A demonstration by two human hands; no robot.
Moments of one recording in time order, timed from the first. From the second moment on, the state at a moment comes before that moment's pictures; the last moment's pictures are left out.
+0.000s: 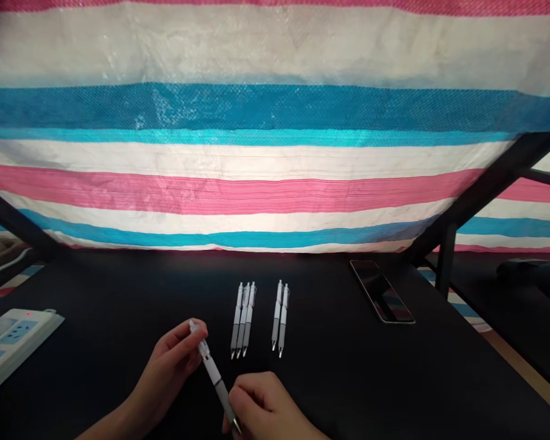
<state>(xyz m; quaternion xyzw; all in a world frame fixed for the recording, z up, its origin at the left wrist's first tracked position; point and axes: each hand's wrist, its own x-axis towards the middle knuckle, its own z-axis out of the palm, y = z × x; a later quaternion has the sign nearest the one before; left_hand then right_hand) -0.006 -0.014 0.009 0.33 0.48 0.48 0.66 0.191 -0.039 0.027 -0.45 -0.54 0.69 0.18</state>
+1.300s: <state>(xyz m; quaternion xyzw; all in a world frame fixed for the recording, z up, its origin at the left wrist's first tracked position) -0.007 -0.013 0.006 0.33 0.48 0.51 0.64 0.185 -0.037 0.004 -0.47 -0.36 0.77 0.23</state>
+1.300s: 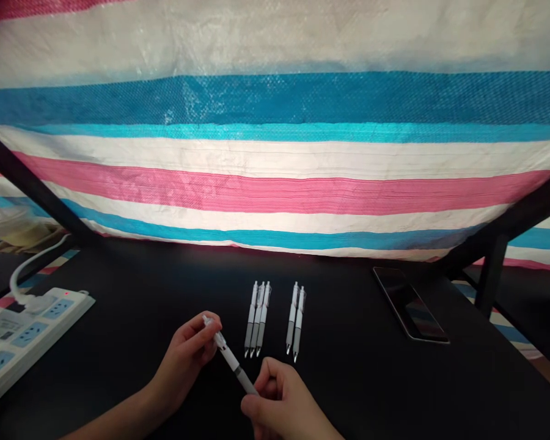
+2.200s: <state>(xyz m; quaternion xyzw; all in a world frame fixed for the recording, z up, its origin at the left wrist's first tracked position) -0.013 -0.004 0.008 0.27 0.47 0.57 0.62 0.192 -0.032 0.007 -0.44 -0.36 0.78 0.27</state>
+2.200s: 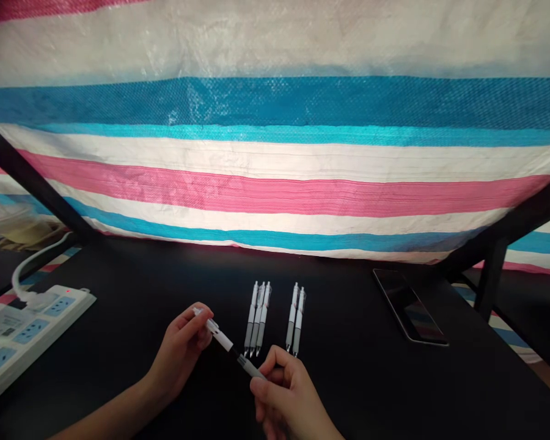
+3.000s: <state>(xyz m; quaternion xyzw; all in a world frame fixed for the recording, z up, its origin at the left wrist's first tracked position) -0.023 0.007 0.012 0.20 0.47 0.64 0.58 0.193 -0.029 0.006 -0.44 -0.34 0.77 0.30</state>
